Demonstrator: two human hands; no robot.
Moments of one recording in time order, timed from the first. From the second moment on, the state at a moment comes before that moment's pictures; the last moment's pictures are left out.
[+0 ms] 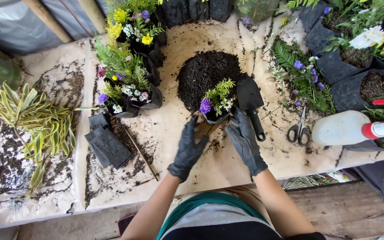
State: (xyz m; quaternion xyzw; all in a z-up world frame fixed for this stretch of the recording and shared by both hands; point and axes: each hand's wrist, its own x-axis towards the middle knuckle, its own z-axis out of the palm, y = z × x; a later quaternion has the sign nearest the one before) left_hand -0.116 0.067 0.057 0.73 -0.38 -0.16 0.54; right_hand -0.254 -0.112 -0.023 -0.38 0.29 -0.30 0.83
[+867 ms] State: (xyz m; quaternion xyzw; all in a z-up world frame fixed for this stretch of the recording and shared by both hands) left_hand -0.132 0.042 0.035 0.82 -0.26 -0.18 0.48; right_hand -0.237 -0.034 0.087 -0.57 0.33 -0.21 0.73
